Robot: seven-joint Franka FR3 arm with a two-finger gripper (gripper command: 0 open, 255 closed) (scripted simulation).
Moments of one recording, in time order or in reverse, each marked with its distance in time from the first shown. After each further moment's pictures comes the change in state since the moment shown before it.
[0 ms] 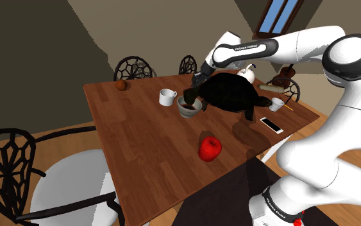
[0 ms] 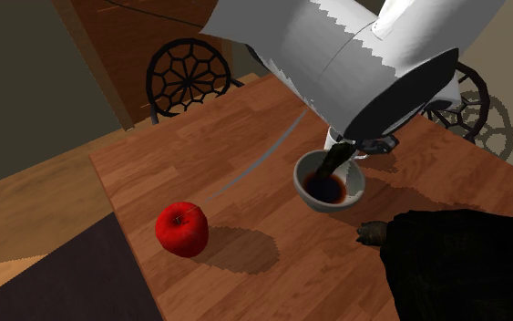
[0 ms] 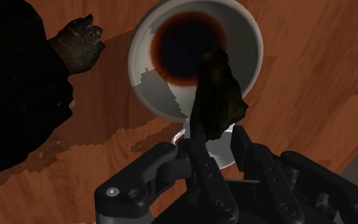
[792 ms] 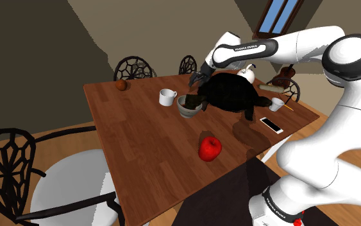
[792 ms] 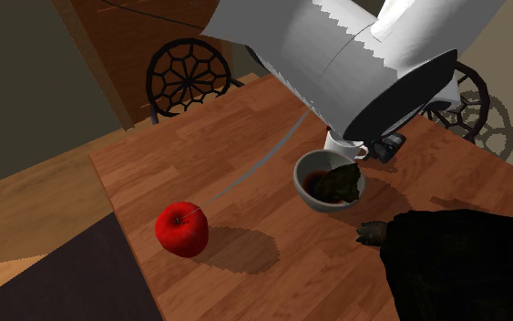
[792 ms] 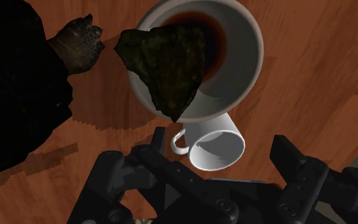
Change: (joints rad) arm 0.002 0.002 -0.002 -0.001 -0.002 0.003 0.001
